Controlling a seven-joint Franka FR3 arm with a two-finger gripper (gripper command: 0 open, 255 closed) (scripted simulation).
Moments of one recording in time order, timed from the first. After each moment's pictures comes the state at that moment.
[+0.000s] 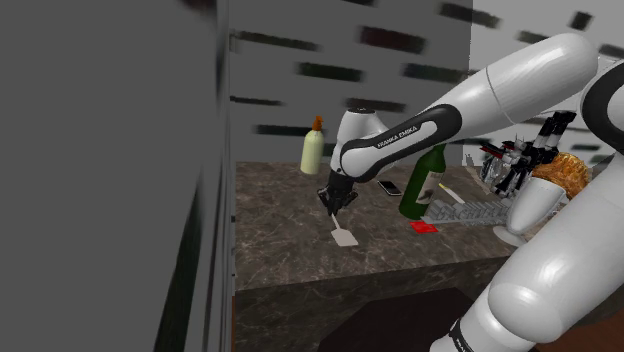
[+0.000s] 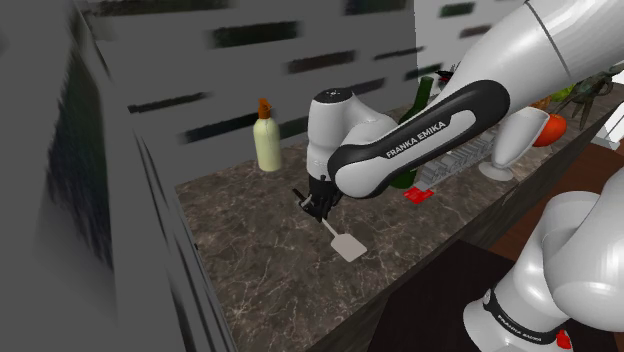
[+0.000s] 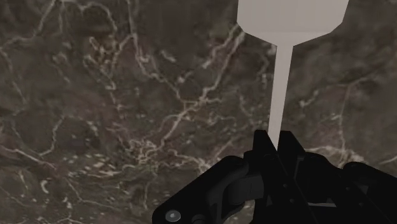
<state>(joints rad) -0.04 -0.11 0.13 -2.47 -0.03 2.42 0.55</state>
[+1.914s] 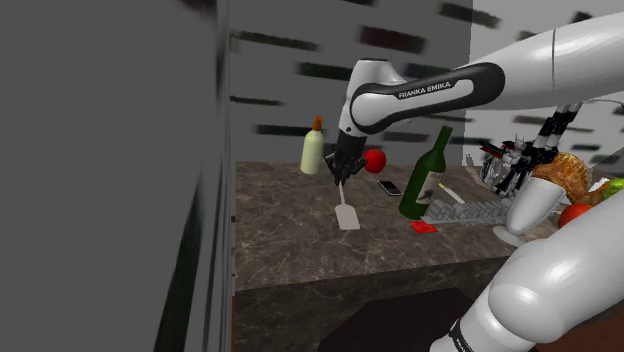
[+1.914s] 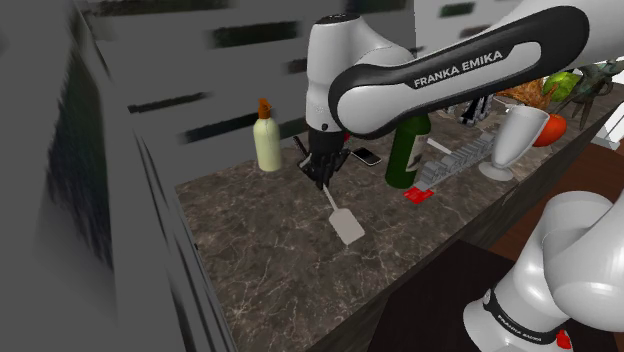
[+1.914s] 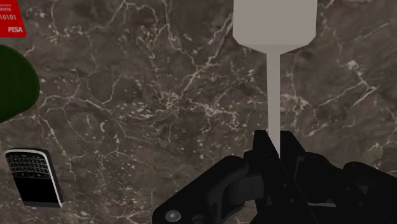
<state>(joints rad) -0.03 -0.26 0.12 -2.31 0.00 2.10 0.52</state>
